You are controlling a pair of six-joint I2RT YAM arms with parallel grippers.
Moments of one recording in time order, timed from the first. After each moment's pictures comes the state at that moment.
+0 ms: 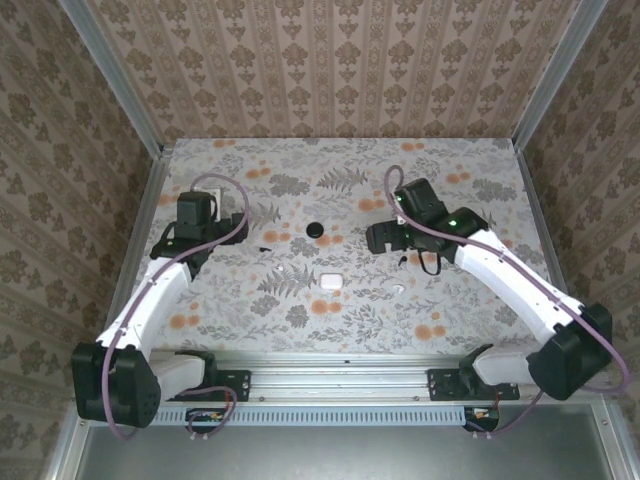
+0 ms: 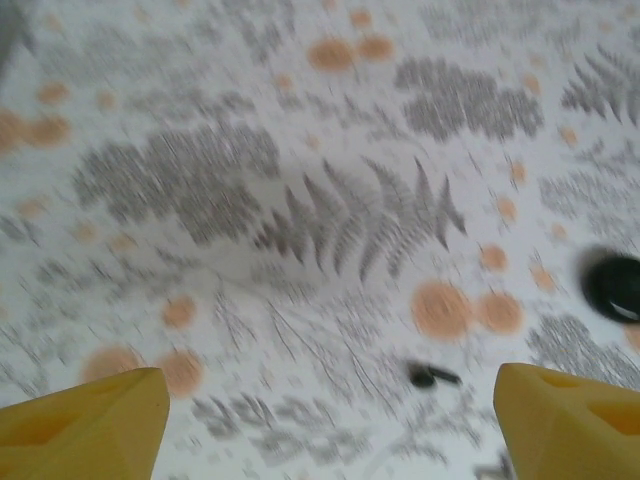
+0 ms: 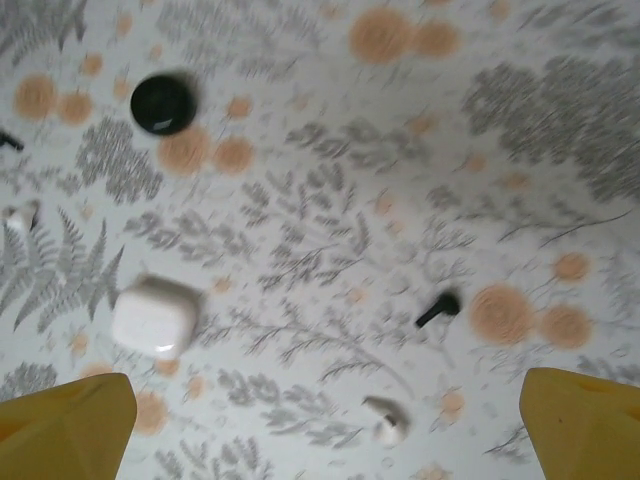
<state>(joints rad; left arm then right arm) -0.20 1.15 0.85 -0.44 -0.02 -0.16 0.52 1.34 1.20 -0.85 0.07 0.33</state>
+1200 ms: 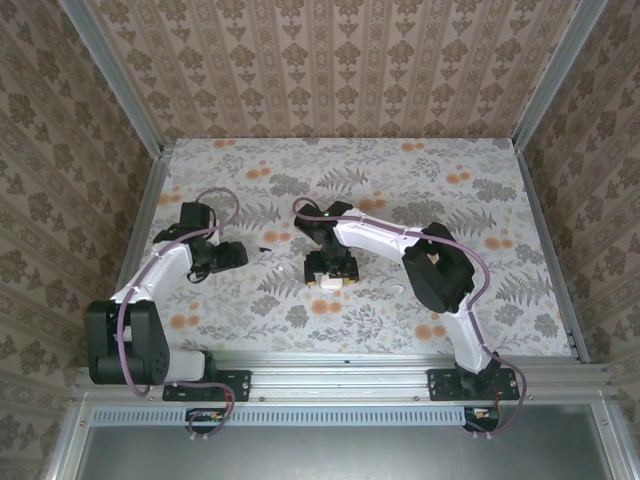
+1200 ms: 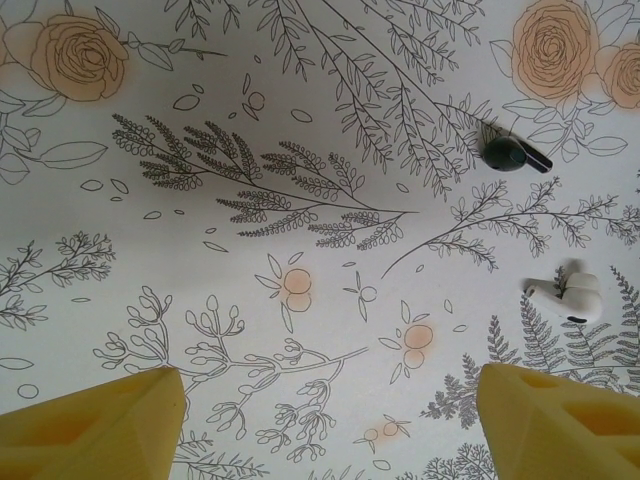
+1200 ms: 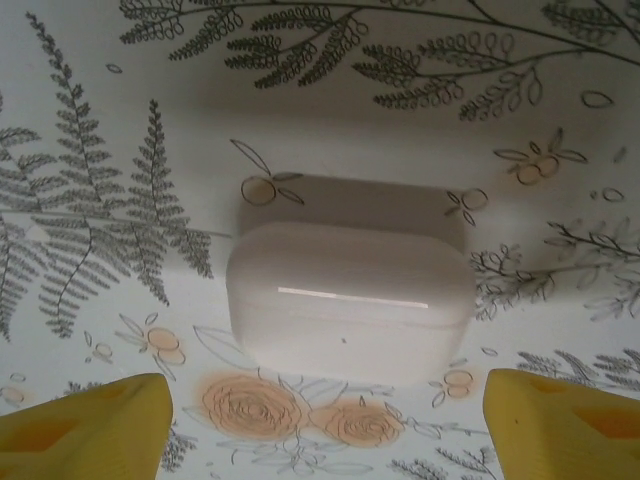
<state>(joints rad) -0.08 1.35 0.84 -0.71 0.17 -0.25 0.78 2.15 1.70 -1.11 -0.13 0.76</state>
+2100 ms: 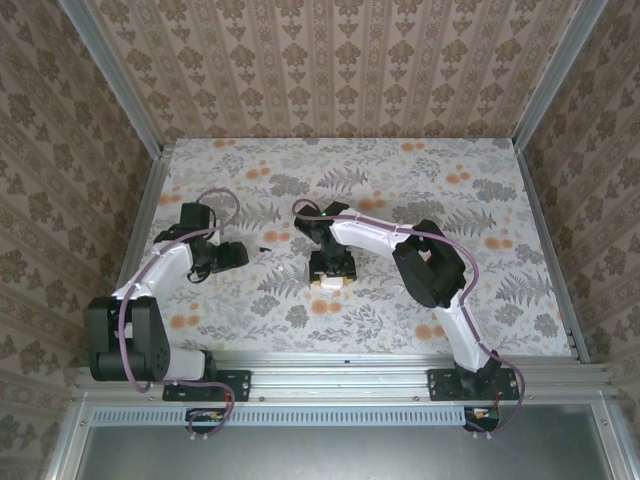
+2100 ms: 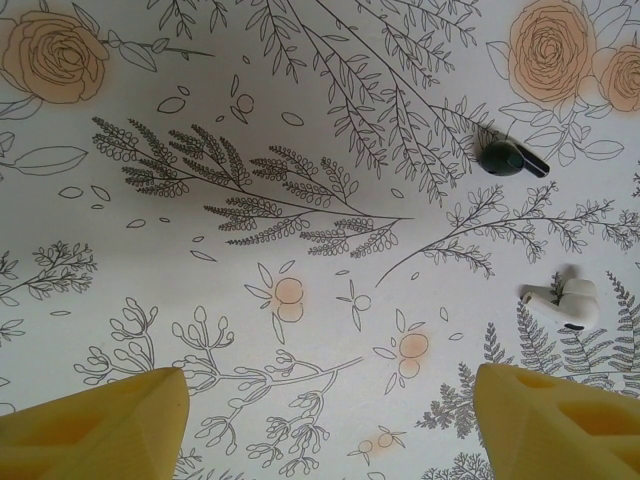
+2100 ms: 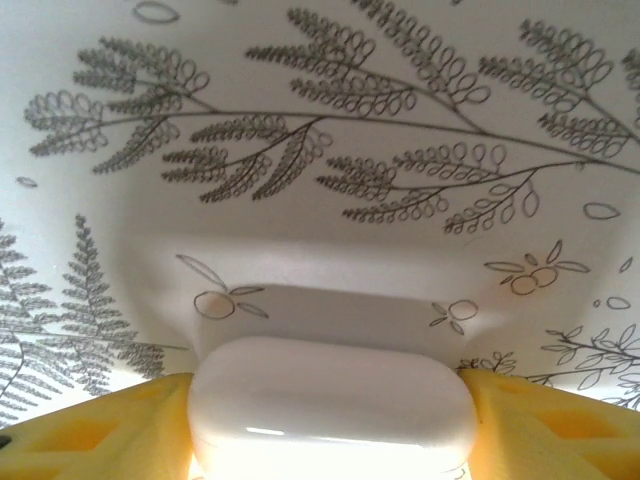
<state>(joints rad) -0.08 1.36 0.83 -0.68 0.19 -0.25 0.76 2.21 1.73 -1.11 -0.09 0.75</state>
